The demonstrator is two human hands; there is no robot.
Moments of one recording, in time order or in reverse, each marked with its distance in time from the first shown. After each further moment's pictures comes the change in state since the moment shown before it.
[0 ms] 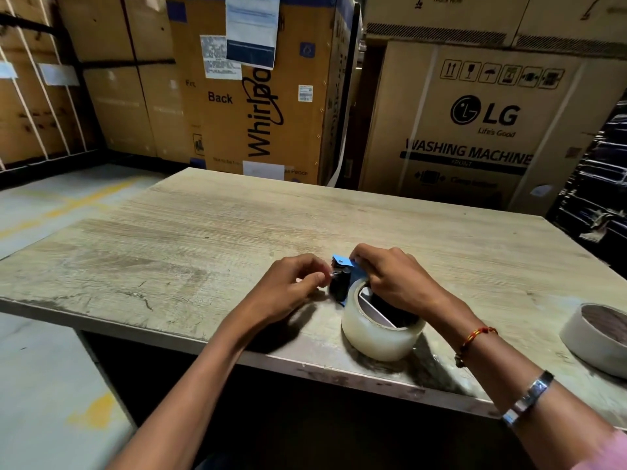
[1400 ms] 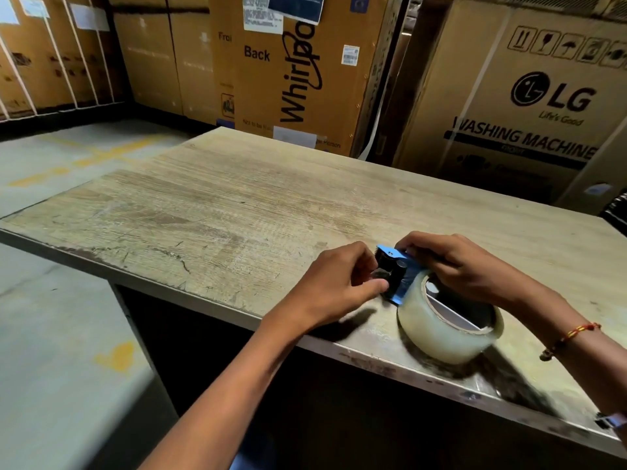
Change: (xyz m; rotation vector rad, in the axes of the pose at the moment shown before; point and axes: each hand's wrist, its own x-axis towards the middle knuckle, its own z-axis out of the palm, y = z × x) left_hand -0.022 0.003 0.011 0.240 0.066 0.067; right_hand 0.004 0.009 -0.018 0.121 -0.167 -0.258
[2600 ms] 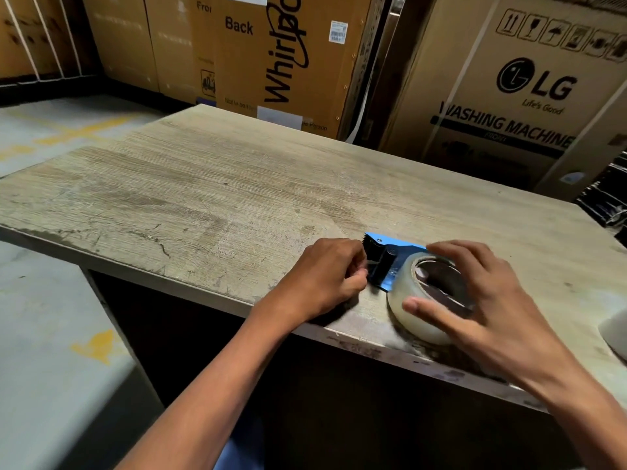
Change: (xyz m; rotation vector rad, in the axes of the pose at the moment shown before) left_hand -0.005 0.003 0.004 0.196 -0.017 0.142; right_hand -0.089 -0.048 0.024 -0.165 0.312 0.237
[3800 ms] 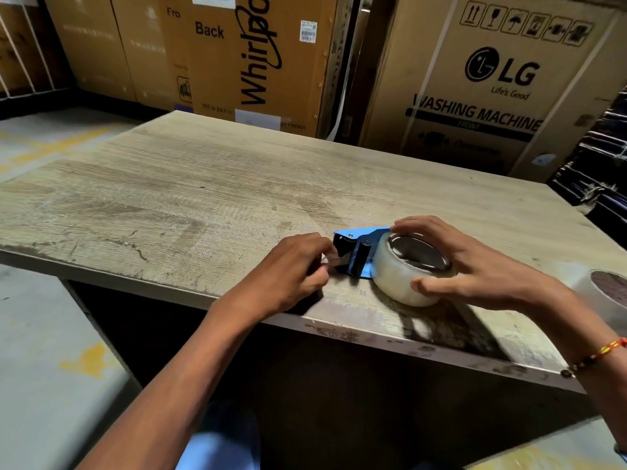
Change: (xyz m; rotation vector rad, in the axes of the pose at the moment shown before) left_hand -0.012 -0.006 -0.011 0.051 -0.079 0.079; right_hand 0.037 0.049 -0.026 0.220 -0.444 -0.150
